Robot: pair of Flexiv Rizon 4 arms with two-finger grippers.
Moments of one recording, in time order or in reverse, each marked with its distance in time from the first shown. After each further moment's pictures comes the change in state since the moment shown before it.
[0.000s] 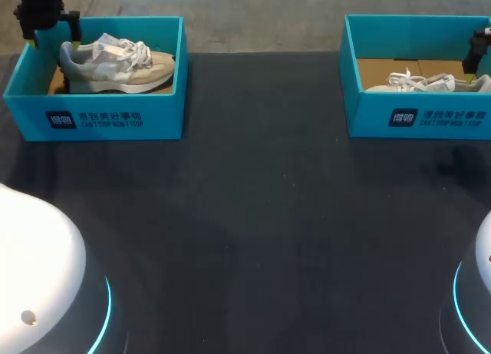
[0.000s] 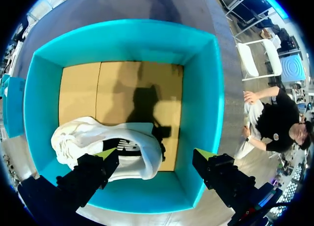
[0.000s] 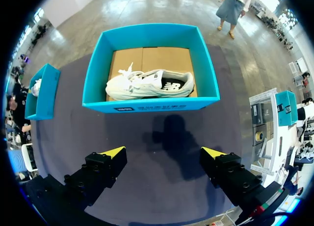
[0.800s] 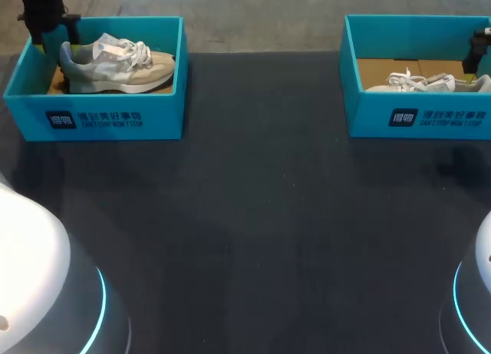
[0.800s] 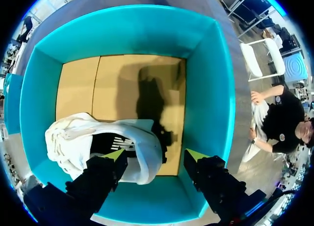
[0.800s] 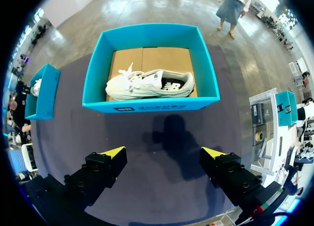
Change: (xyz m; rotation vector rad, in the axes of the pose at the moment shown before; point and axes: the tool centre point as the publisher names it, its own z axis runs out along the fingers) left arm 0.002 0.012 0.028 0.052 -0.036 0.008; right arm 0.000 0.000 0.000 0.000 0.000 0.000
